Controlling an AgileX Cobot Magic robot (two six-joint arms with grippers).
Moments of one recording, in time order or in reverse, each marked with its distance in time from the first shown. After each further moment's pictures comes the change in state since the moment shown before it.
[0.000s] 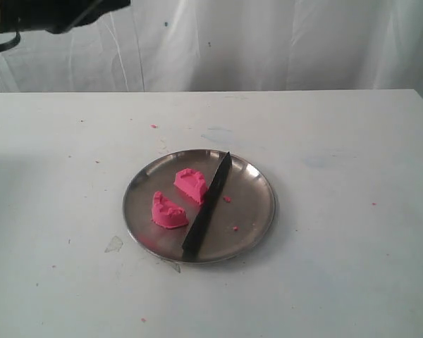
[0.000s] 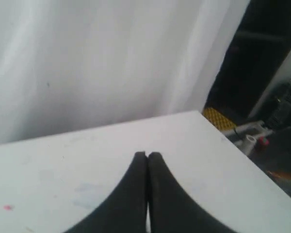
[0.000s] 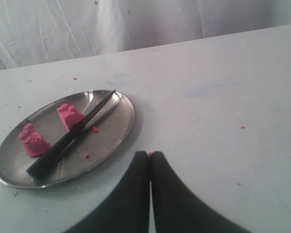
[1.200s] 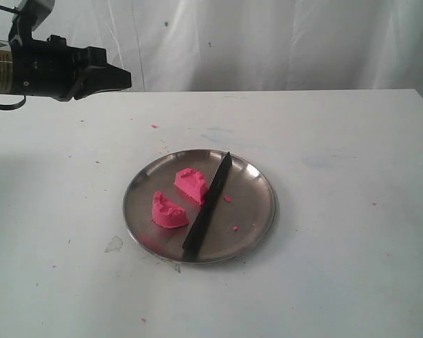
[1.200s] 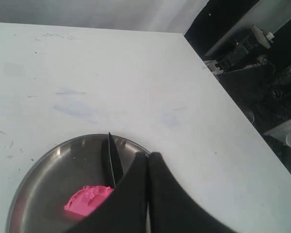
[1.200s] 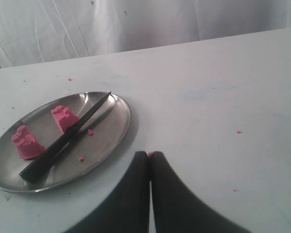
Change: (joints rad) left arm 0.266 0.297 -0.007 -0.006 -0.500 -0.002; right arm 0.000 0.067 -0.002 0.000 -0.066 -0.018
